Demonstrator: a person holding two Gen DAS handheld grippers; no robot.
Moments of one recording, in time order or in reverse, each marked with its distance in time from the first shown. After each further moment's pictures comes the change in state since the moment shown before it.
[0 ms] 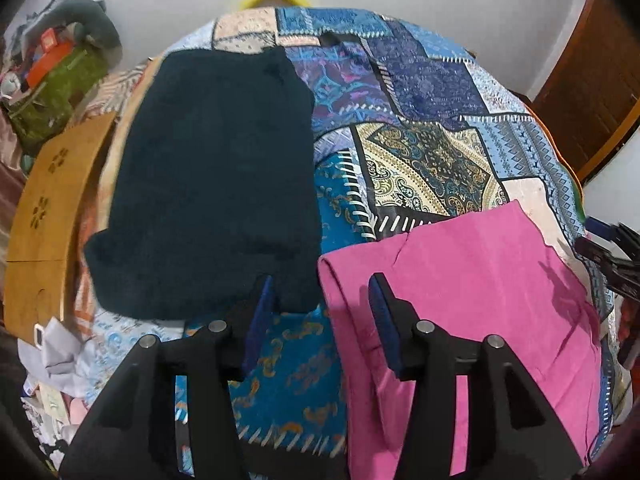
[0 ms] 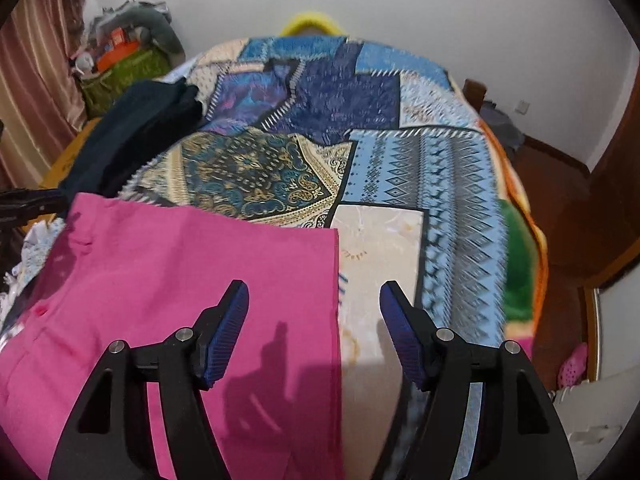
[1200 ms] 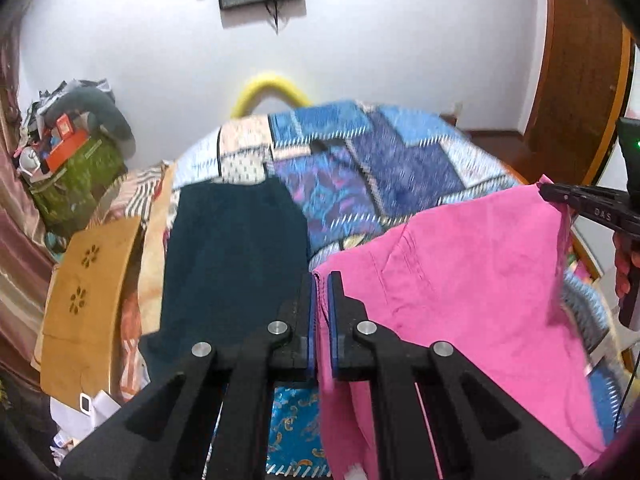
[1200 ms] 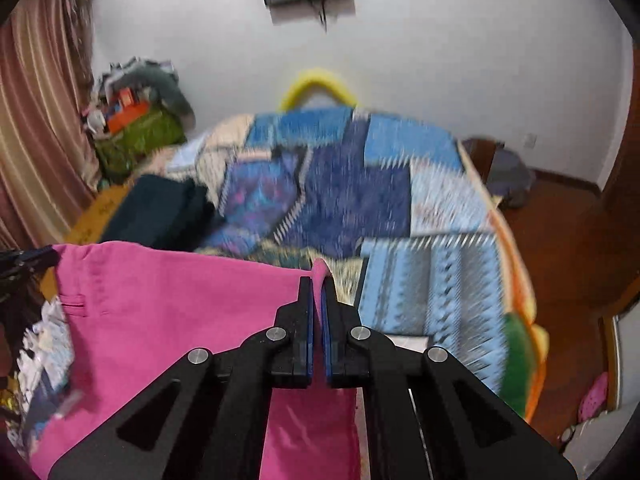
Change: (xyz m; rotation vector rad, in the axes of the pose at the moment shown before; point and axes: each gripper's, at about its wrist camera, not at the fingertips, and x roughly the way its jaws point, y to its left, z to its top) left arm -0.102 -0.034 0.034 0.116 -0.312 0.080; right arm -0.048 -0.012 0.090 0.049 -0.223 0.067
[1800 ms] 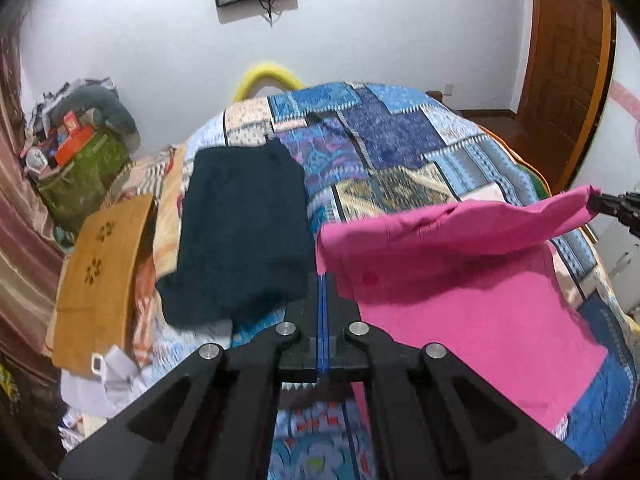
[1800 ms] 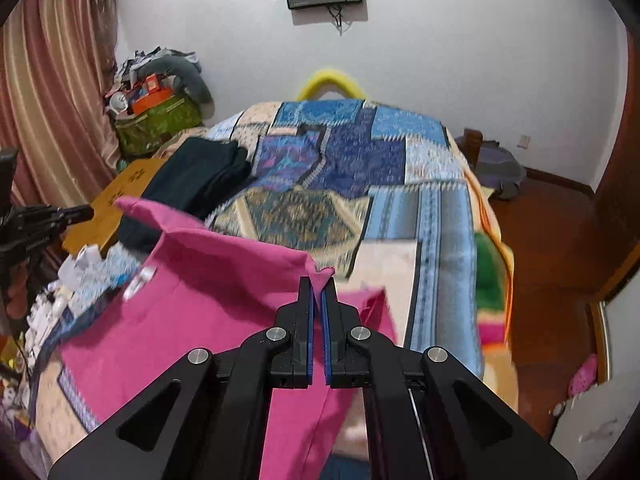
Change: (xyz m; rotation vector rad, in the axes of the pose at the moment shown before) left arm -0.055 -0.008 -0.084 0.045 0.059 0.009; right arm -0.091 0.032 -0.099 -0.037 0.041 0.012
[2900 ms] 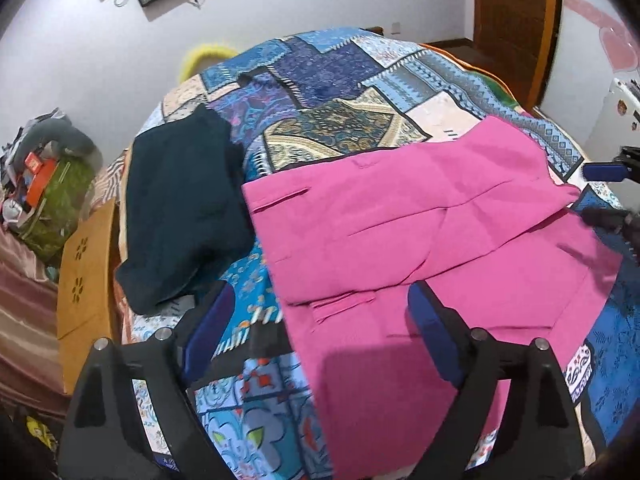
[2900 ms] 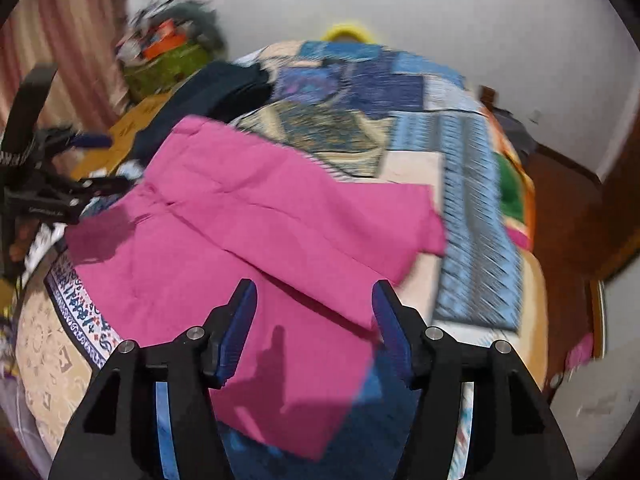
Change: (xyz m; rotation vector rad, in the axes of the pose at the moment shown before) left arm 0.030 -0.074 -0.039 0.248 0.137 -0.035; right arm 0.014 0.041 -0.080 -0.093 0.156 0.002
